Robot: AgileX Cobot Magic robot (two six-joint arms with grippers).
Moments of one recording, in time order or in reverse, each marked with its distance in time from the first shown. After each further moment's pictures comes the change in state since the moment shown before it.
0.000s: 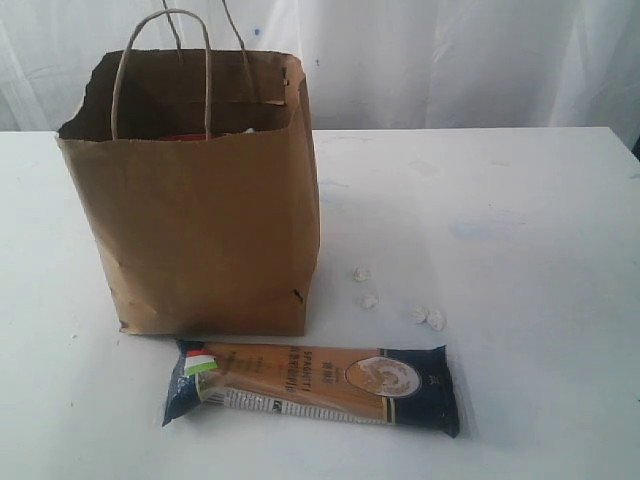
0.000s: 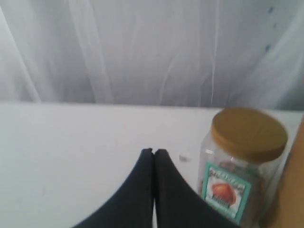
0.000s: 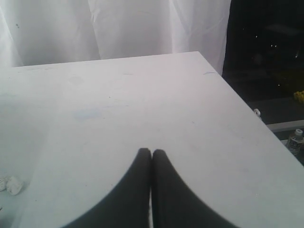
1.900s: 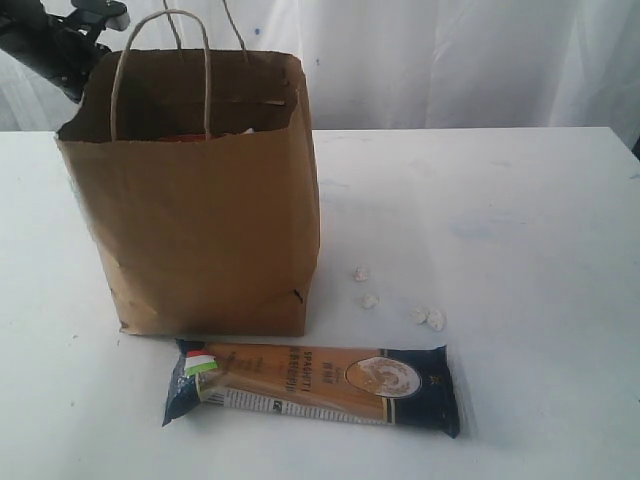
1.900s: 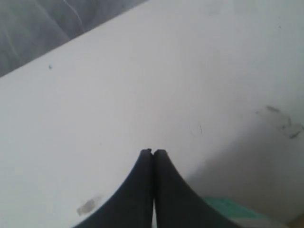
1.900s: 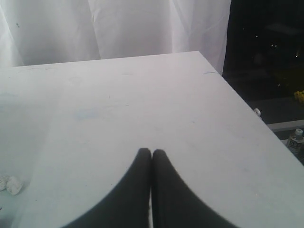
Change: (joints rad) left arm -0.164 1.280 -1.671 -0.537 1.184 0.834; right arm 0.000 0.000 0.000 0.000 0.002 0.000
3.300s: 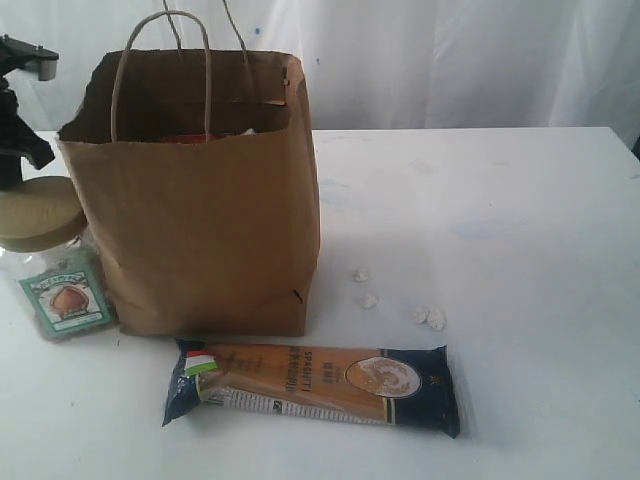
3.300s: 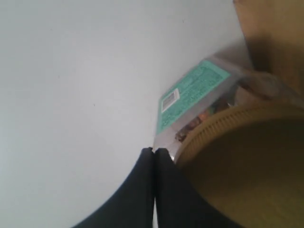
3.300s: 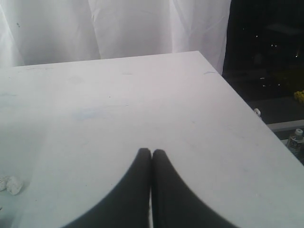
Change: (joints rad) left arm 0.000 -0.419 0.494 0.378 0.345 -0.240; right arm 0.000 0.000 0.000 0.000 0.000 0.000
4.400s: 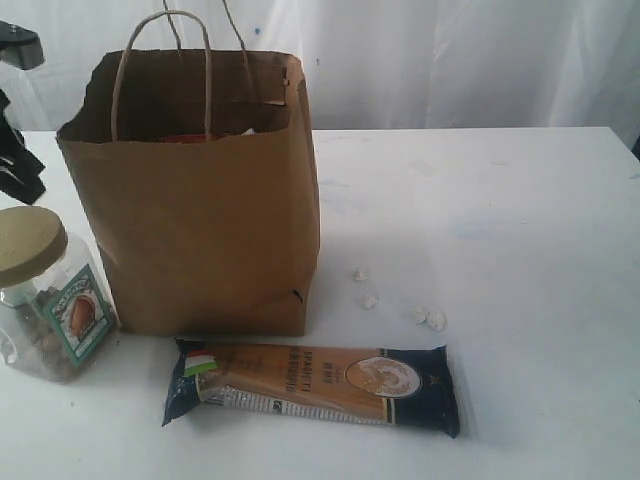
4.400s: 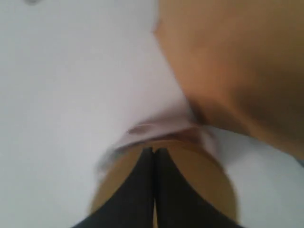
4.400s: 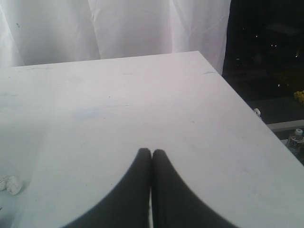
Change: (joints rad) left arm 0.002 -0.286 0.327 -0.258 -0.186 0.222; right arm 0.000 0.000 0.000 0.000 0.000 0.000
